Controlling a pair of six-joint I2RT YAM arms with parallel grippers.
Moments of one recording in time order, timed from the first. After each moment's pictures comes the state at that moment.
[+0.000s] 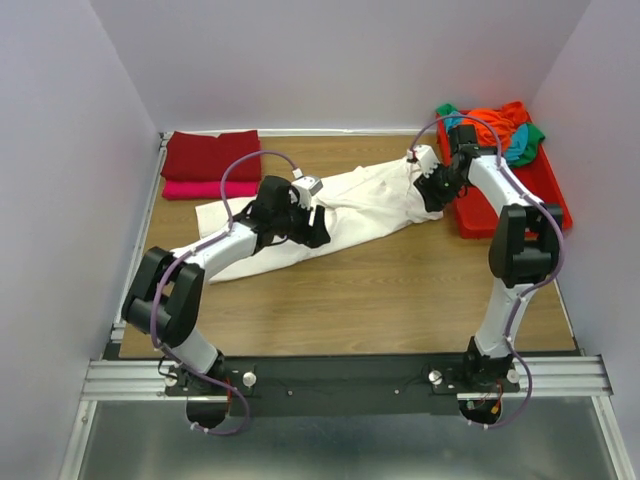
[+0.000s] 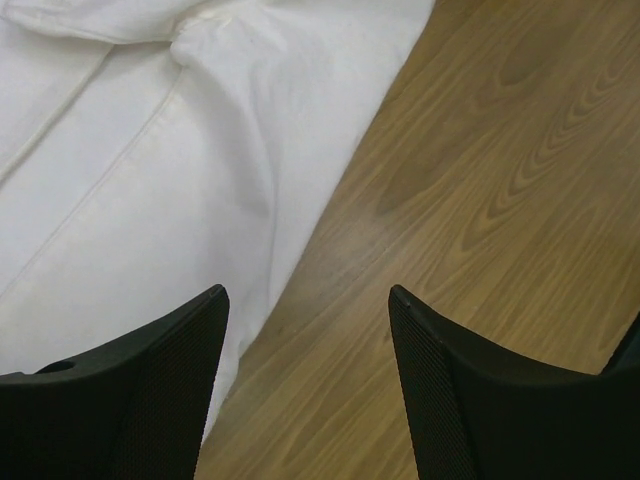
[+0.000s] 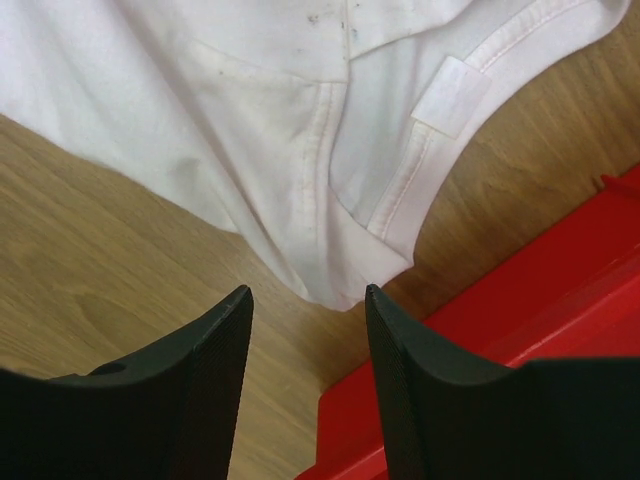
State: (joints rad) left arm -0.46 1.57 0.95 -0.03 0.46 -0.15; right arm 0.06 1.98 1.63 -0.82 -0.31 -0.79
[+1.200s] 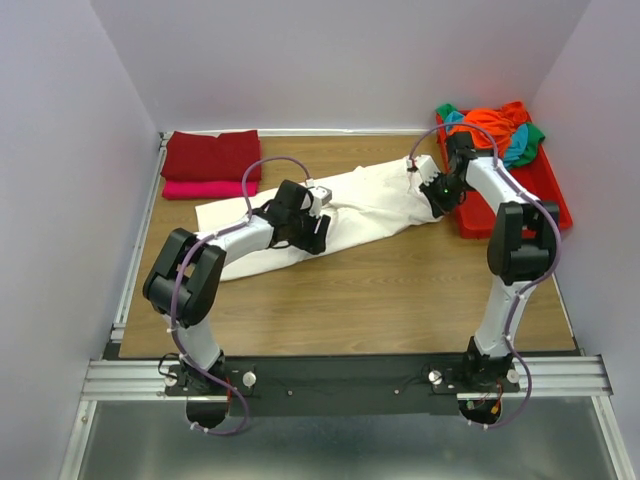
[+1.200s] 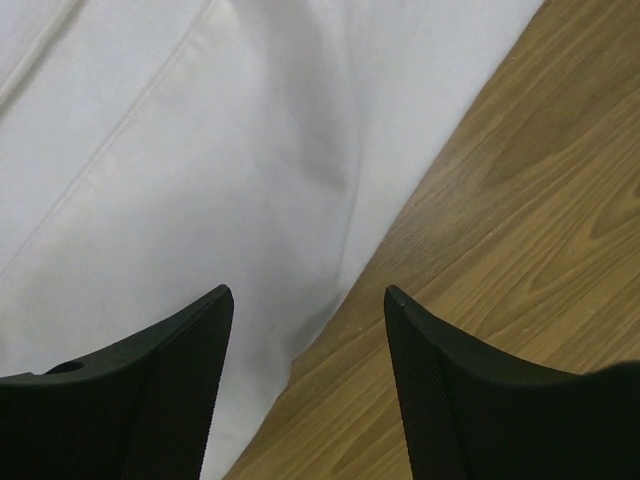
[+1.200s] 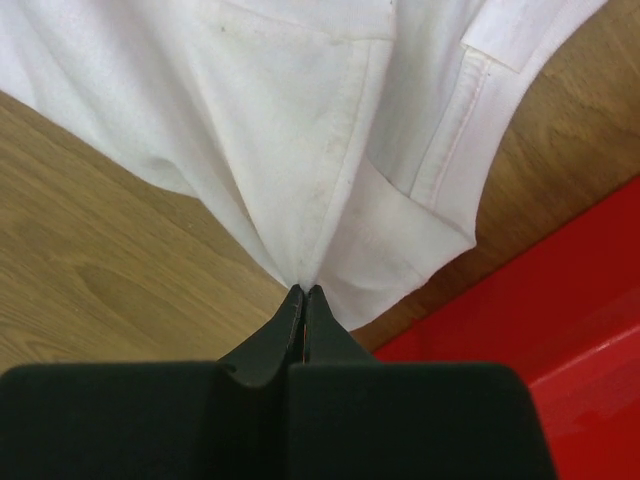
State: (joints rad) left arm -0.51 1.74 1.06 -0.18 0.28 -0.06; right arm 0.06 2.03 1.63 -0.90 -0.25 -0.77
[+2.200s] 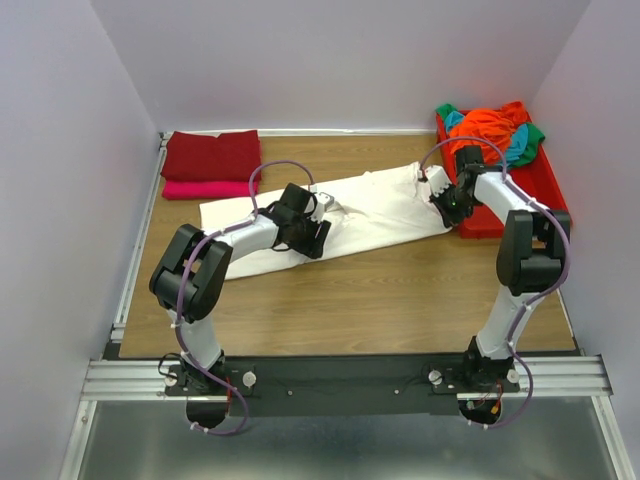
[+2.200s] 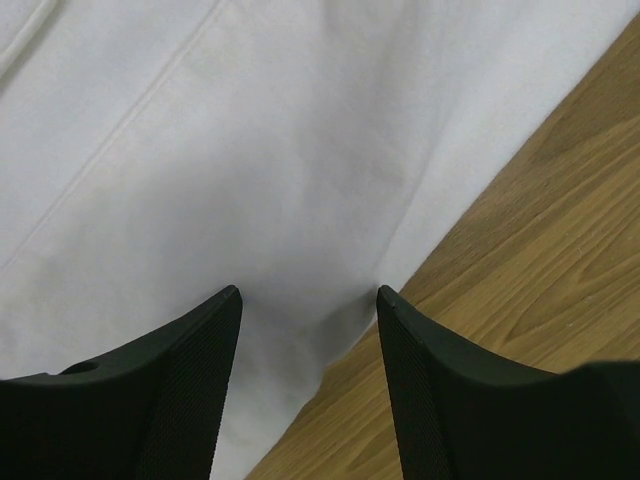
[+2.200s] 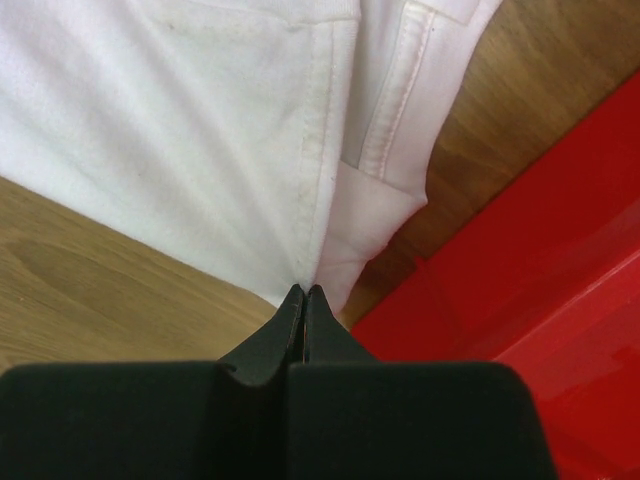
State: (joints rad) left arm -0.53 1.80 1.08 -0.26 0.23 -0.03; right arm 0.01 1.91 1.42 -0.75 -0.18 -0.73
